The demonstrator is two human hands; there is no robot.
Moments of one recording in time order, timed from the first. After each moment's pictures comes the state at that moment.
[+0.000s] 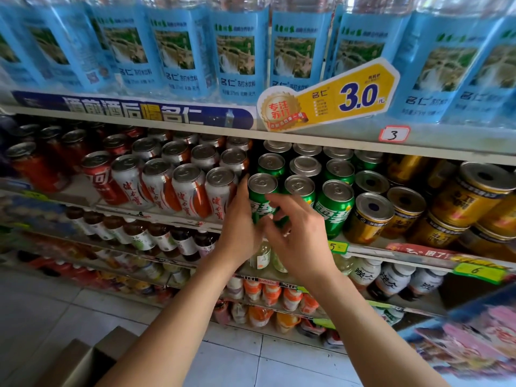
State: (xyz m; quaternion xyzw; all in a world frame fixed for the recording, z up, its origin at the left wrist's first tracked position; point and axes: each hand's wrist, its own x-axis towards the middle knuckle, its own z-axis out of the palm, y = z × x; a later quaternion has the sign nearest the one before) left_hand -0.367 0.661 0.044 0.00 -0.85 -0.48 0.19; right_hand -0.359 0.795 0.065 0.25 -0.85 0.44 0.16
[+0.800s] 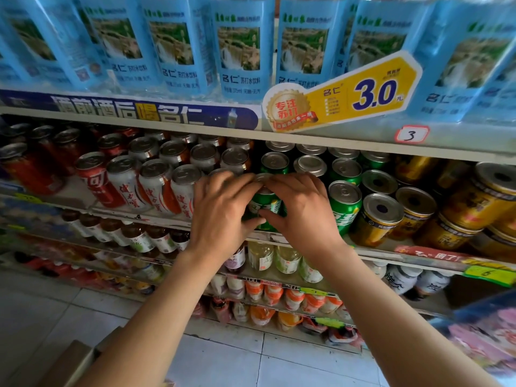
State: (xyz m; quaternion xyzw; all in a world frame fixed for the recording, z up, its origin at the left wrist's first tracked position) left_hand -0.363 0.620 0.071 -0.09 -0.95 -0.04 0.30; right_hand -0.406 0.787 0.070 0.29 -0.91 0.20 0.22
